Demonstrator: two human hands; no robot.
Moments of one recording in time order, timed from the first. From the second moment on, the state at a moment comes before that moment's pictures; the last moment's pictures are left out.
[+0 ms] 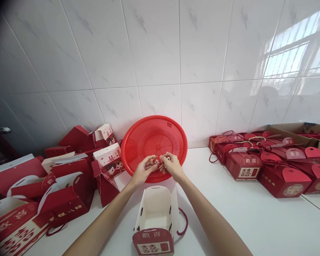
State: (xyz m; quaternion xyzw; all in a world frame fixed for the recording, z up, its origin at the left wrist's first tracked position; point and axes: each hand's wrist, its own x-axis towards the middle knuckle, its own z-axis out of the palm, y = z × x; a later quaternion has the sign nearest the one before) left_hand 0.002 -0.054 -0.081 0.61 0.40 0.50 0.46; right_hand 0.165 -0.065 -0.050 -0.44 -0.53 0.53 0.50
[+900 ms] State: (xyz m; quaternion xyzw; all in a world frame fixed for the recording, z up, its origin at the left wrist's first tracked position) left_hand 0.004 -0.059 -0.073 0.61 0.40 0.50 0.46; right_hand 0.166 -0.060 -0.052 -0.37 -0.44 0.60 0.55
